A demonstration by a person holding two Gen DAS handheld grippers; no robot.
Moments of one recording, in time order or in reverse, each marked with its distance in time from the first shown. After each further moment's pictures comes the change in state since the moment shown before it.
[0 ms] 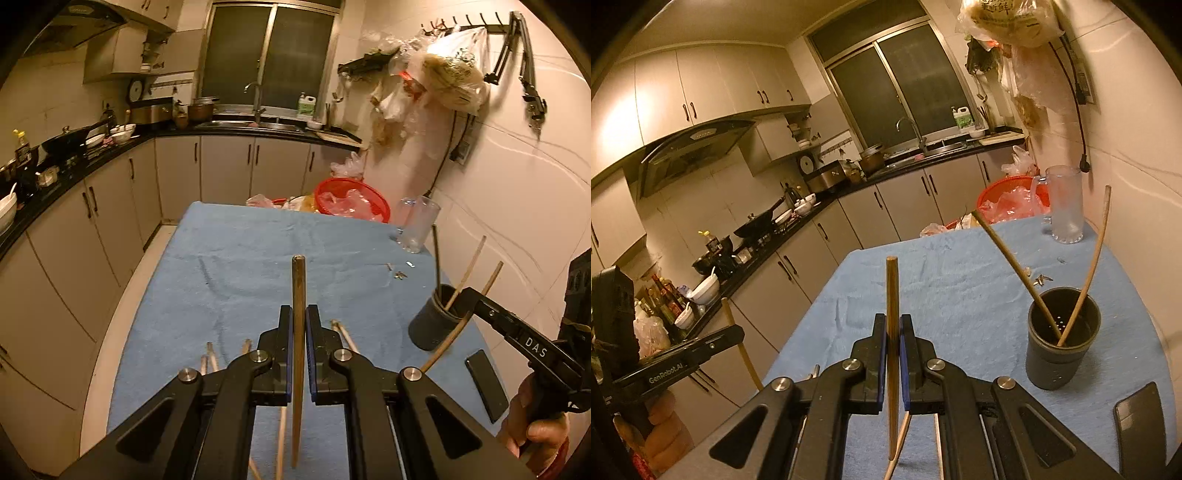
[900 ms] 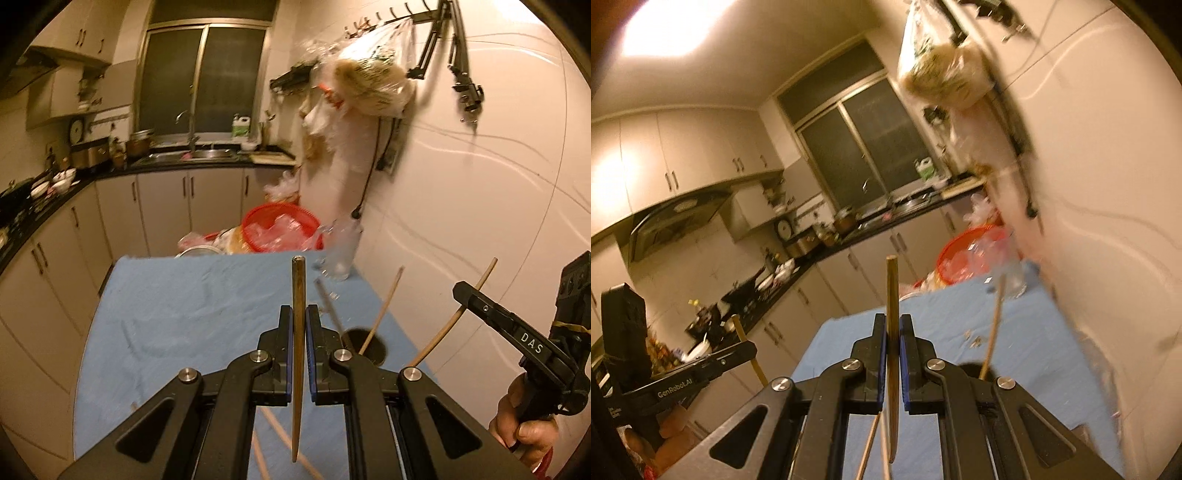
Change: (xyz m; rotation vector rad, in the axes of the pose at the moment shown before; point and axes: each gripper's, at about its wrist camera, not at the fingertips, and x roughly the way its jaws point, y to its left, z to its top) left arm 0.001 -0.130 0.069 0.134 -0.062 -0.161; right arm -0.098 -0.076 0.063 0.111 -0.231 -0.079
